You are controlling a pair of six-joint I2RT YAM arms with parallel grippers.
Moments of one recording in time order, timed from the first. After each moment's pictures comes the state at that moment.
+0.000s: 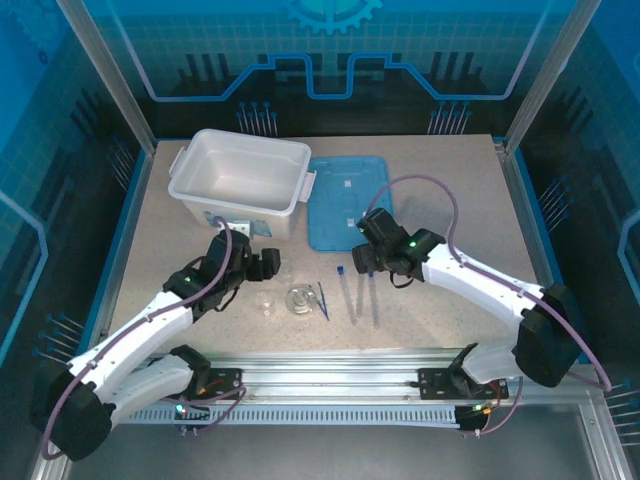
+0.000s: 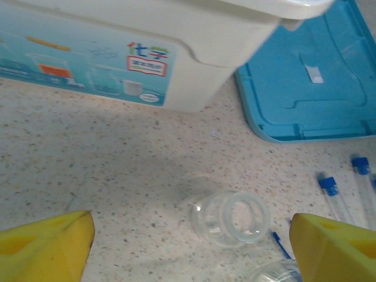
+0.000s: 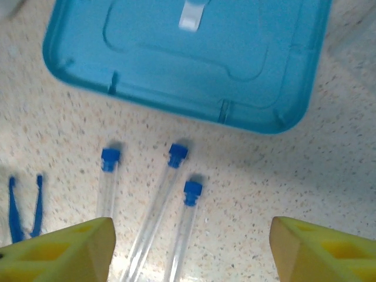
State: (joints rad) left arm -0.52 0.97 0.65 -0.43 -0.18 -0.48; right arm 0.72 1.39 1.01 -0.70 0.25 0.41
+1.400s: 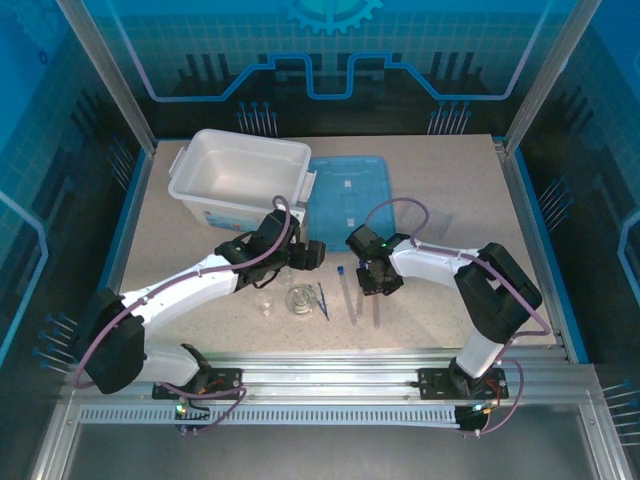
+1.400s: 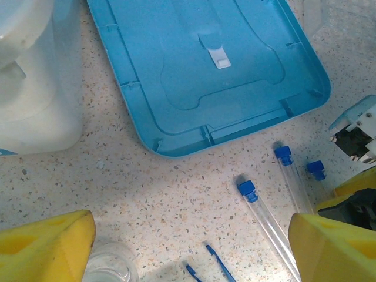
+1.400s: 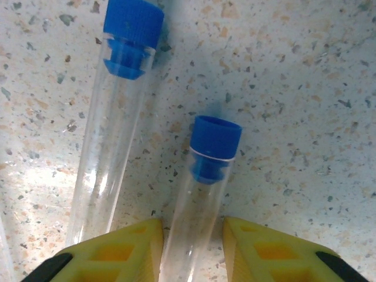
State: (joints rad) left arm -0.67 1.35 0.89 -0.32 -0.11 -0.43; right arm 0.68 1.69 0.96 -0.69 0.12 0.49
